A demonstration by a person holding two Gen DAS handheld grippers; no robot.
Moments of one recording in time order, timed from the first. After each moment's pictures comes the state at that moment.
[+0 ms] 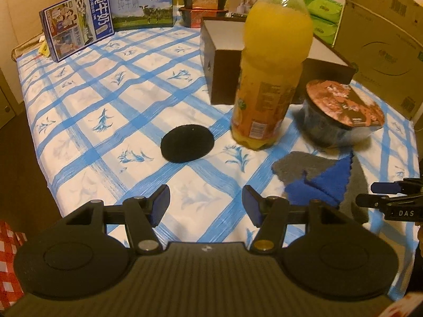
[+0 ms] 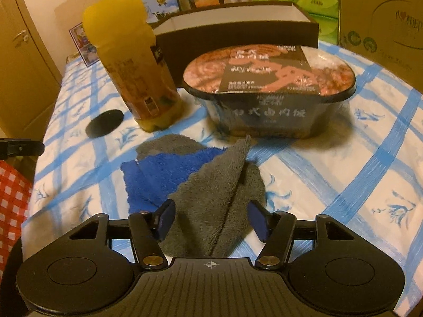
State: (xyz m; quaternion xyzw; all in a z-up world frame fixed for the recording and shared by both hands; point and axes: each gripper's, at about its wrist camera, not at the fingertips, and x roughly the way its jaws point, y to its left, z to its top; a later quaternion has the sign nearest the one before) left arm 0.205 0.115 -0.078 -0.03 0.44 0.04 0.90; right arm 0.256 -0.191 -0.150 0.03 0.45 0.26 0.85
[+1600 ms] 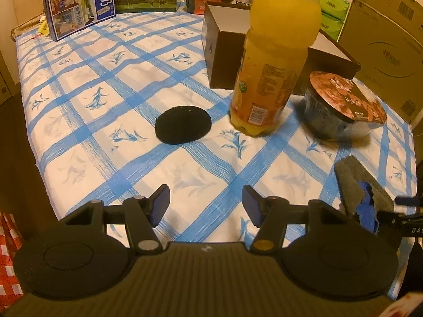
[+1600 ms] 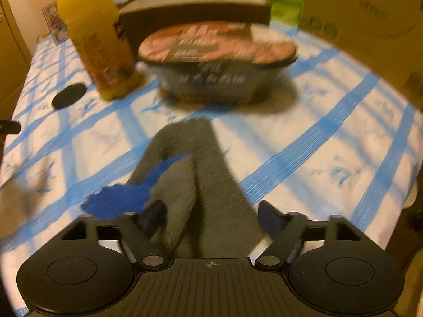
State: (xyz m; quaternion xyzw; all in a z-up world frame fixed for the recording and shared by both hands) left arm 0.202 0.114 -0.095 -0.06 0.46 0.04 0.88; right arm 0.231 -0.235 -0.152 -0.03 0.47 0.18 0.86
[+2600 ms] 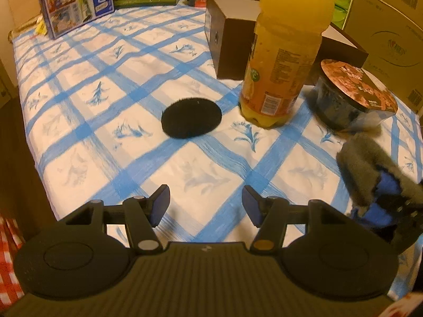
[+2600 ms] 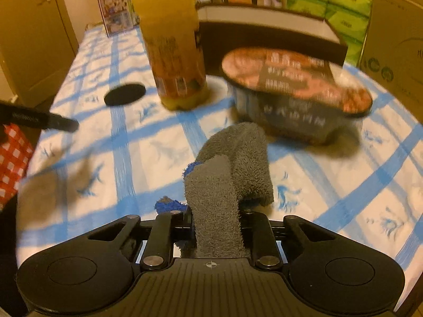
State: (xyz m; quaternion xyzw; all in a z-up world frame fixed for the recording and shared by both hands) left arm 0.211 0.128 -0.113 -0.04 0.47 0.03 0.88; right arm 0.223 -0.171 -0.135 -0.06 0.44 0.28 0.85
